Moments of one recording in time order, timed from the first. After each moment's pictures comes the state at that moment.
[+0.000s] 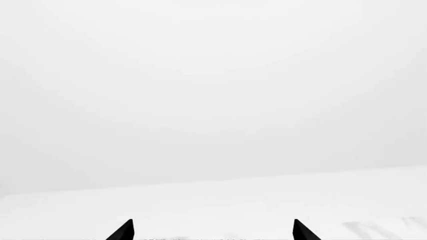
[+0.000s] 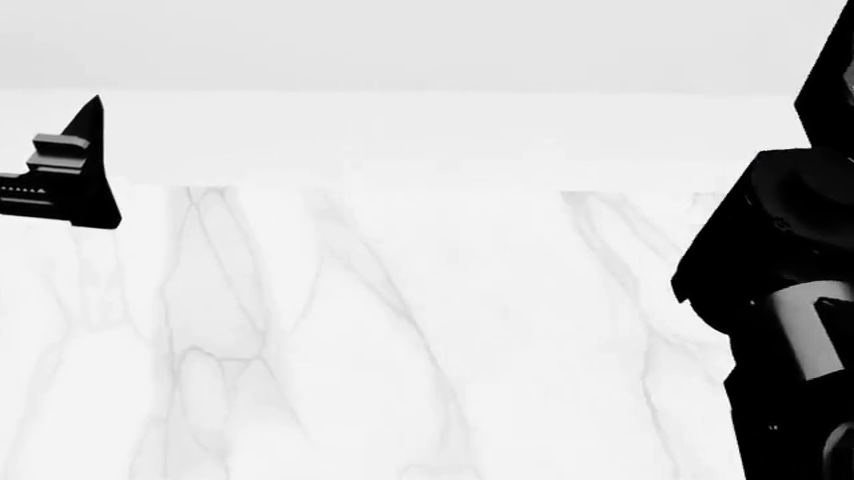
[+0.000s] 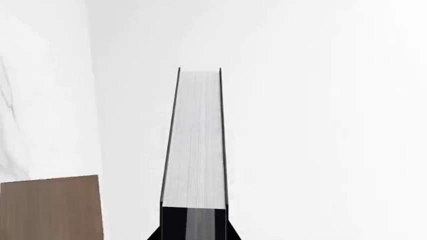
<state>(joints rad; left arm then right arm) -0.83 -0.38 0.03 0.33 -0.54 -1.02 -0.16 1.55 0.24 -1.36 1.31 0.11 1.02 0.32</state>
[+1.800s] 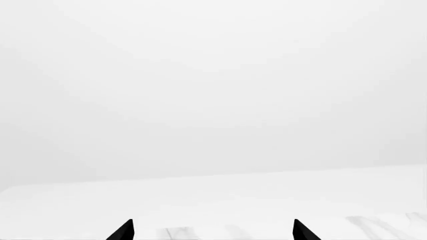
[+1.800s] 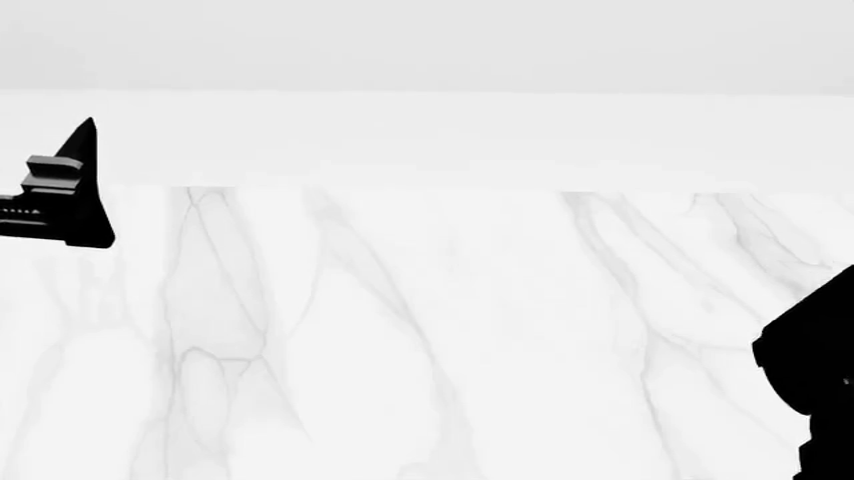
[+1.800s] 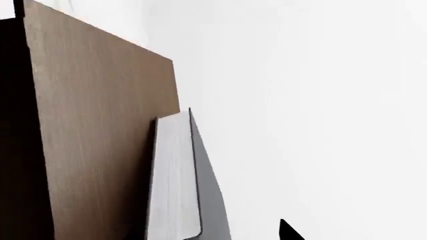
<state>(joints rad) -0.78 -0.40 0.02 0.34 -0.57 -1.00 -0.18 1.41 0.37 -1.07 1.31 0.09 1.10 0.33</state>
